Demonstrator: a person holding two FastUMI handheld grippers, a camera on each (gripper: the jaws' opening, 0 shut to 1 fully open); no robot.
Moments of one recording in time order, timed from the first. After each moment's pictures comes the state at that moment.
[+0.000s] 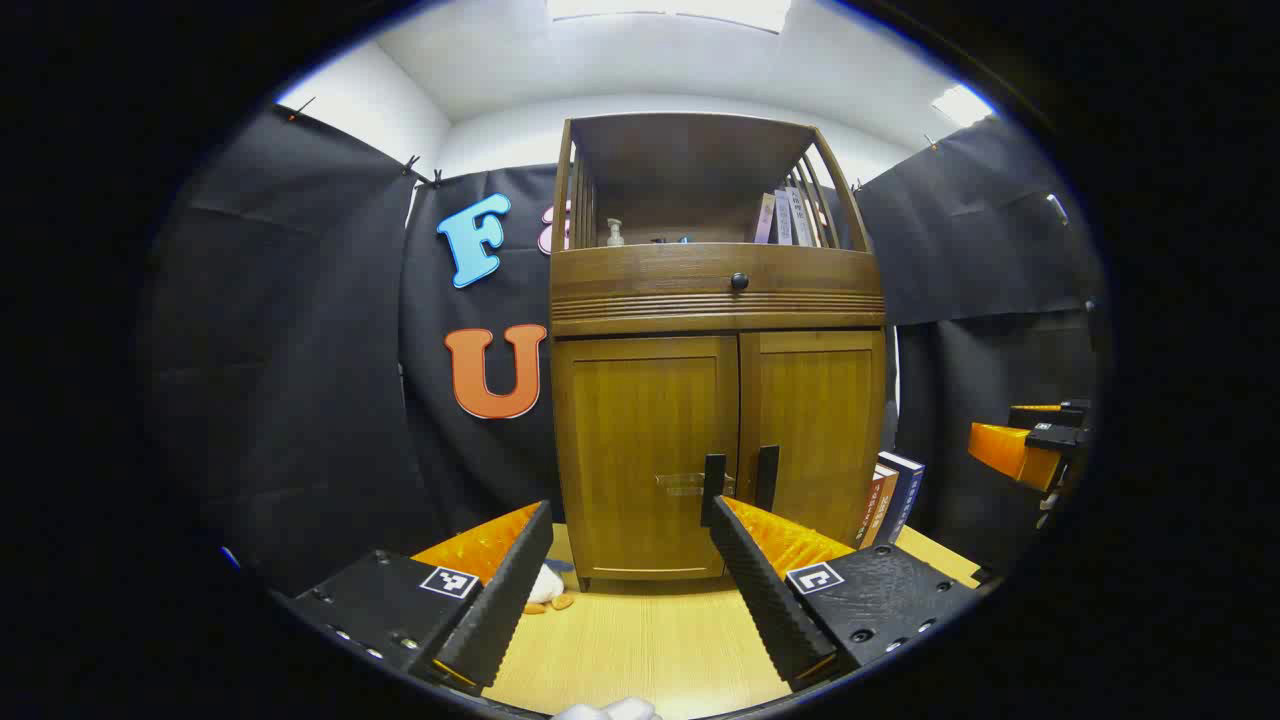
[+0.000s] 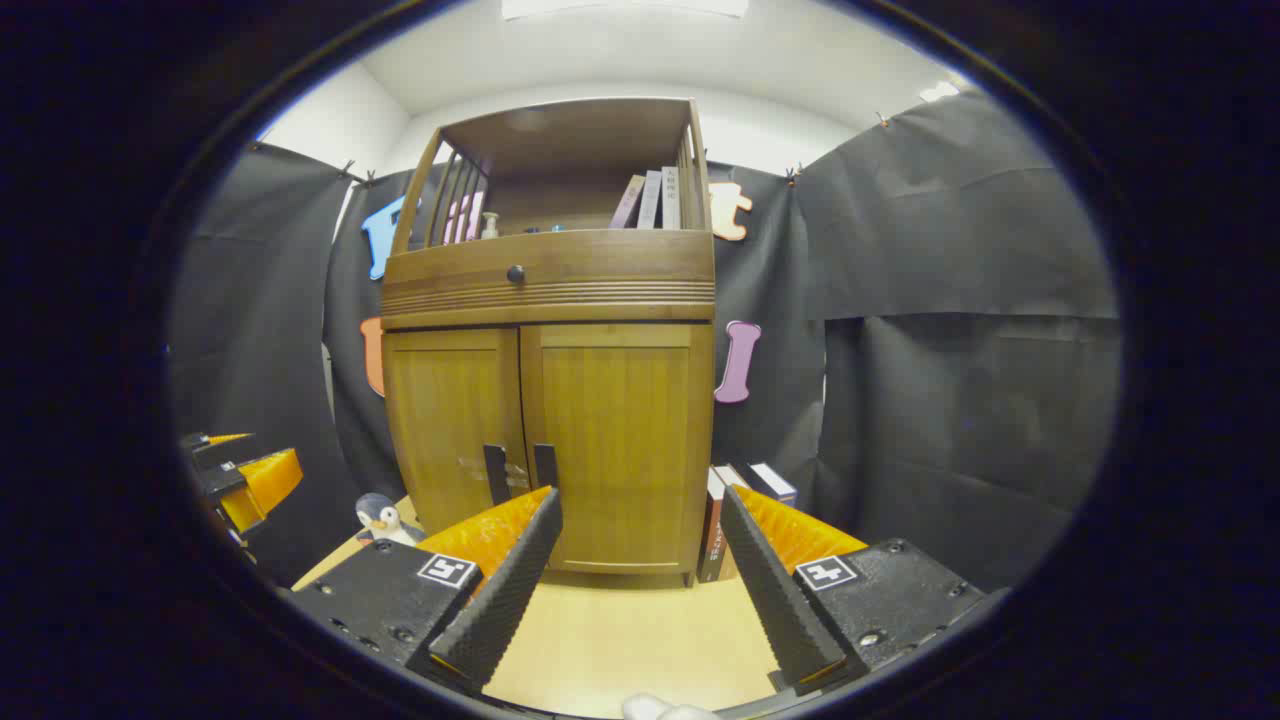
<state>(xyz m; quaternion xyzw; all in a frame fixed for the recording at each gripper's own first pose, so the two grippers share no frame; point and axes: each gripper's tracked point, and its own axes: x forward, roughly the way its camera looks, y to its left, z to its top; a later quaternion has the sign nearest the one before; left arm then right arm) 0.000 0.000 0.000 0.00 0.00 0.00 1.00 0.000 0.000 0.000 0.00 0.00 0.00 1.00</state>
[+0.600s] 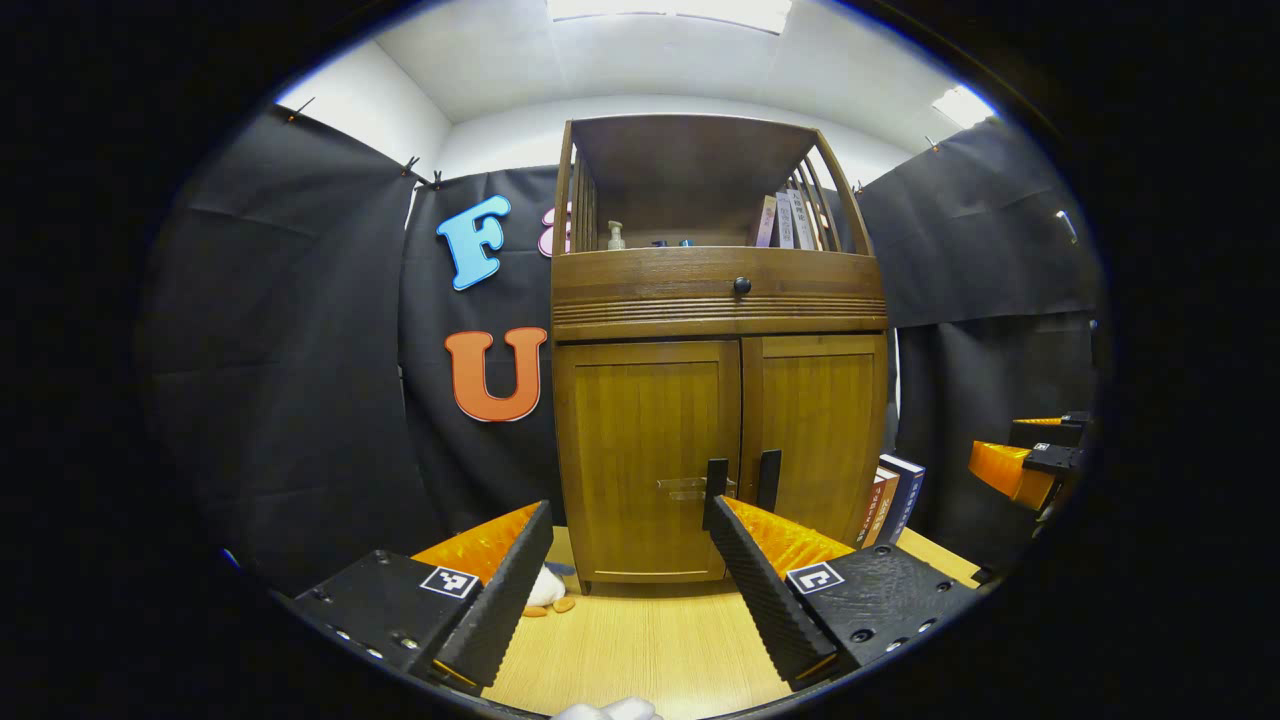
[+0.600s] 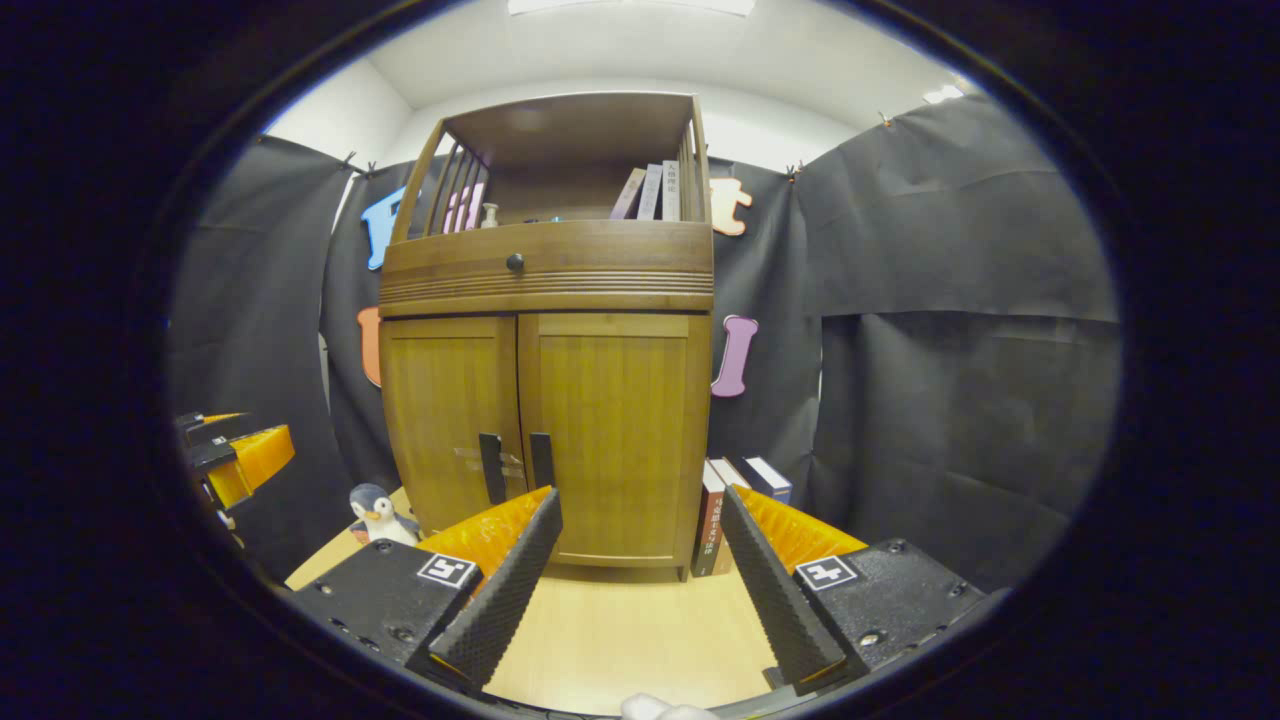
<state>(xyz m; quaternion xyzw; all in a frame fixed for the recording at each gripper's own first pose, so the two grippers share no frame) 0.003 0.001 0.003 0.00 0.00 0.00 1.00 0.001 -0.001 -0.009 0.00 0.01 -0.01 1.00</state>
